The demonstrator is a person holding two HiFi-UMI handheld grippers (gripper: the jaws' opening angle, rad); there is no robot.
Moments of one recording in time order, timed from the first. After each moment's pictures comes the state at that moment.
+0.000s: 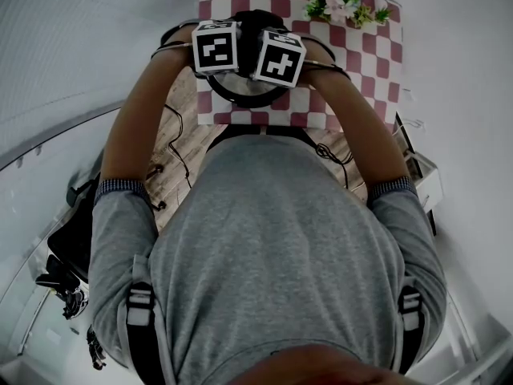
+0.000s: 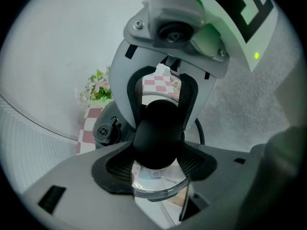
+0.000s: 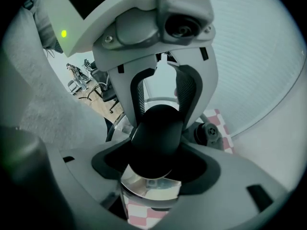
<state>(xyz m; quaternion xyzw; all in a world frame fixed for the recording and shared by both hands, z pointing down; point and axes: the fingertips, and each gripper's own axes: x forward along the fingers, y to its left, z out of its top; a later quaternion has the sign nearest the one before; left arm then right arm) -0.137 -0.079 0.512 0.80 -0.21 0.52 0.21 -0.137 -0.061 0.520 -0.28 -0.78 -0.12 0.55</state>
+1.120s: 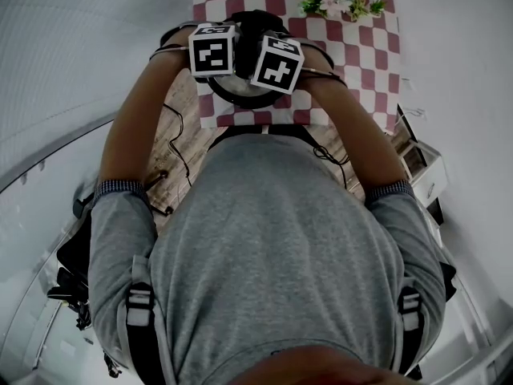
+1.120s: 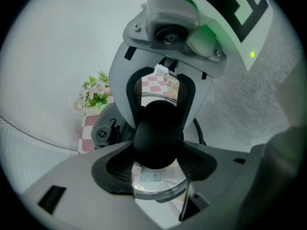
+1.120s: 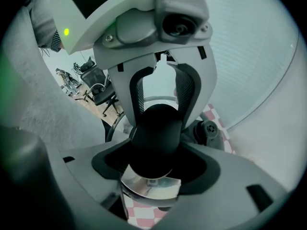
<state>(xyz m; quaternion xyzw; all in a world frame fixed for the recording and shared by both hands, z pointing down) -0.137 -0.073 0.521 0.82 -0.16 0.52 0.18 -0.138 -0.060 0.527 -0.23 -0.79 -0.10 0.56</state>
